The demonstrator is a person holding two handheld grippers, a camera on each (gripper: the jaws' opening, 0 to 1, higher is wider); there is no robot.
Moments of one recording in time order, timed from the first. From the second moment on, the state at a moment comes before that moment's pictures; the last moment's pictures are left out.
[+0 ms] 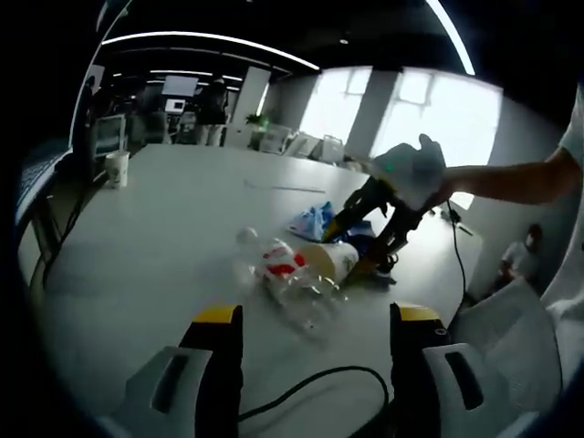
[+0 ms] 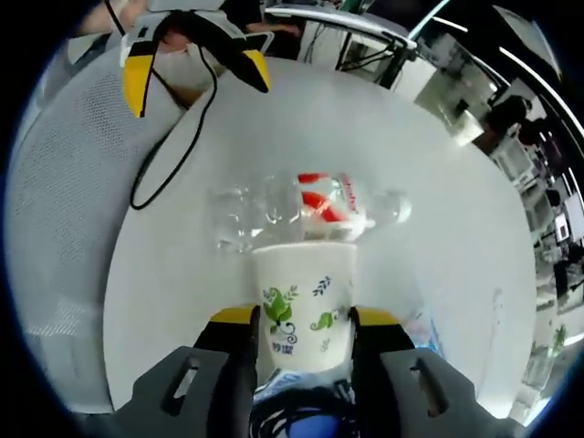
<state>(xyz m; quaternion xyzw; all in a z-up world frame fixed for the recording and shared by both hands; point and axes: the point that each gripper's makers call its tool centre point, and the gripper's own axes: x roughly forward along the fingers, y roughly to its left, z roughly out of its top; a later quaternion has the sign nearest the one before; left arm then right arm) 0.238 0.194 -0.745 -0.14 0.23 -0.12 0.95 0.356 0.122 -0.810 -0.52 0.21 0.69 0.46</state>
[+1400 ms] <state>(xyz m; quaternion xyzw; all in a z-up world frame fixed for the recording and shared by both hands) 0.262 0.192 -0.736 -0.17 0.21 -0.13 0.95 0.371 0.114 -0.767 -0.42 0.19 0.68 0.57</state>
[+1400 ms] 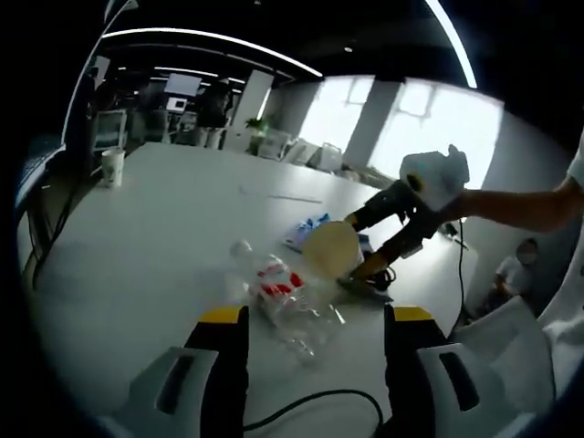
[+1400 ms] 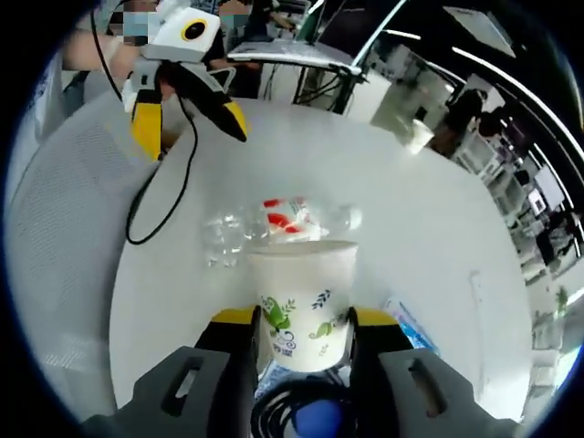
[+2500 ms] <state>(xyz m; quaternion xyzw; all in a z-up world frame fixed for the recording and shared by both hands) 0.335 0.157 -0.715 -0.20 0.18 -0.19 0.94 0.350 0.129 -0.732 -0.24 0.18 0.70 0.64</state>
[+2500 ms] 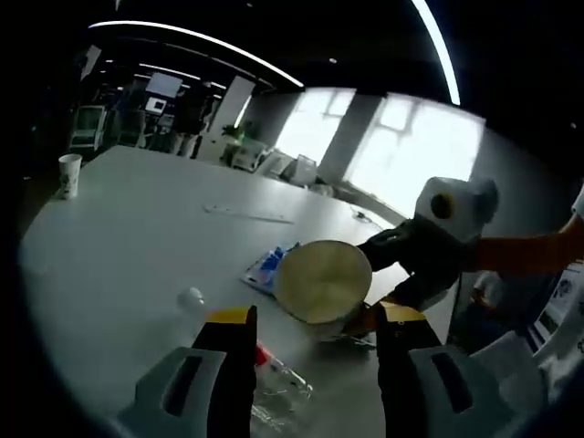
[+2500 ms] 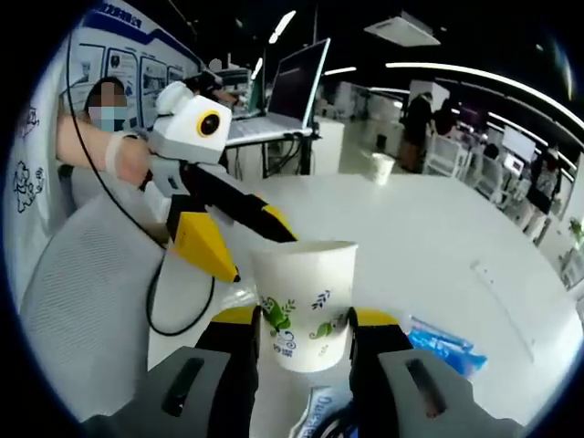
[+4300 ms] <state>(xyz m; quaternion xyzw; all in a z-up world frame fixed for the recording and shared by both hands) 0.382 0.142 -0.722 -0.12 0.20 -0.23 0.94 0.379 0.137 -0.761 -0.17 0.20 0.67 0.70</state>
